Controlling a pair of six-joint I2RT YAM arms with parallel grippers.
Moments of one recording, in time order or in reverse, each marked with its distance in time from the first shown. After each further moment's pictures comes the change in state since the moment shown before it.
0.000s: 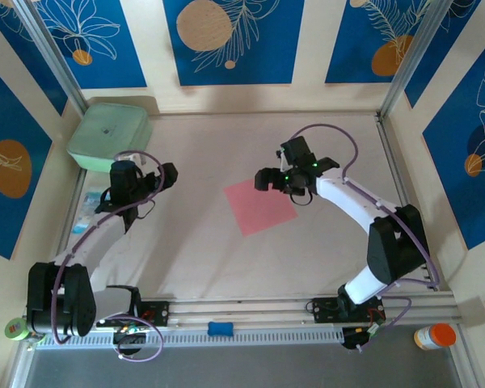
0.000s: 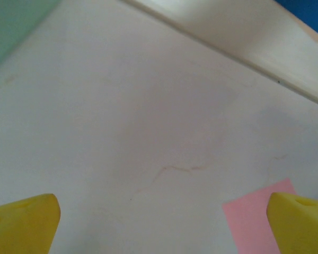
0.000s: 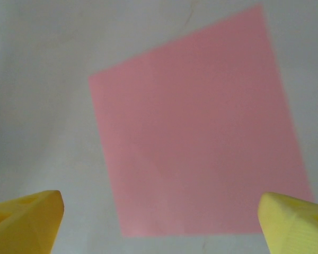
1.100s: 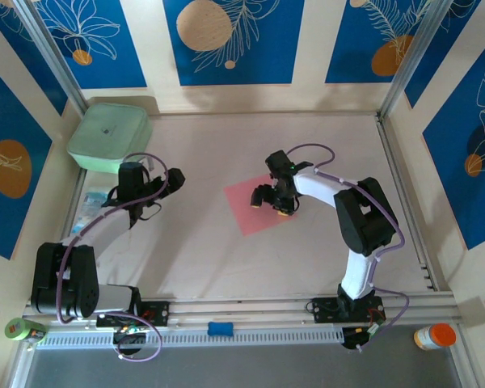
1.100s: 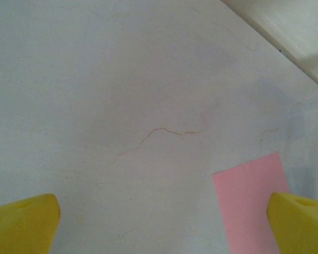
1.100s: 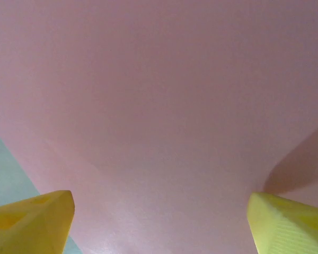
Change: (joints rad) left arm -0.018 0.113 0.000 -0.004 0.100 -0.097; right arm 0.015 0.270 0.009 -0.014 -0.021 0.183
